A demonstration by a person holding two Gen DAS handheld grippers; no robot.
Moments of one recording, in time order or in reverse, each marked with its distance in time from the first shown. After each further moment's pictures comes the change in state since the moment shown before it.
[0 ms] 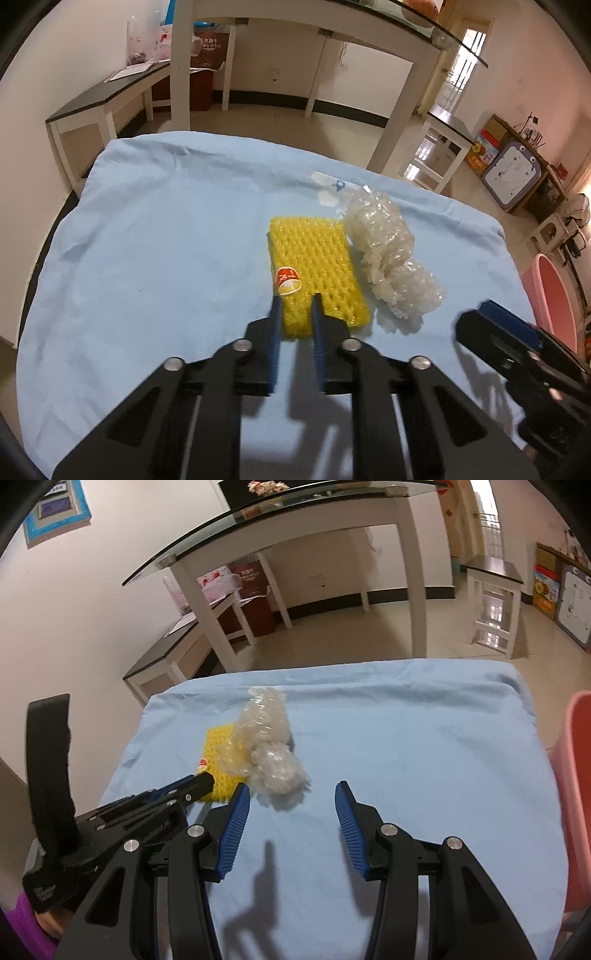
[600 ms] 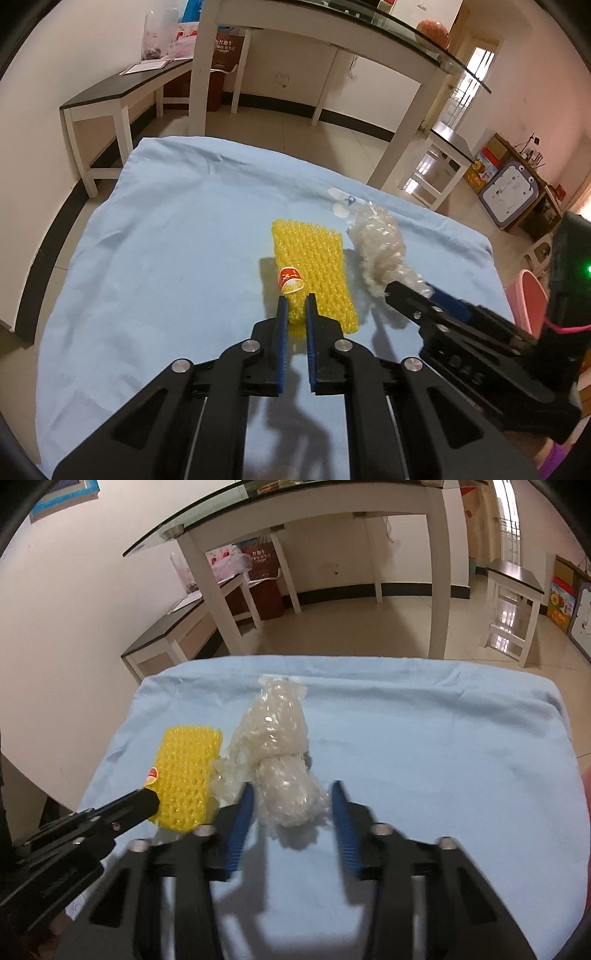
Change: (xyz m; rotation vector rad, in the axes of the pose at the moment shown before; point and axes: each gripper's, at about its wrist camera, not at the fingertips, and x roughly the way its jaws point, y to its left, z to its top) left arm -0.036 0.020 -0.005 -0.061 -0.026 -0.023; right arm 0.049 0.018 0.011 -0.058 0.065 -0.008
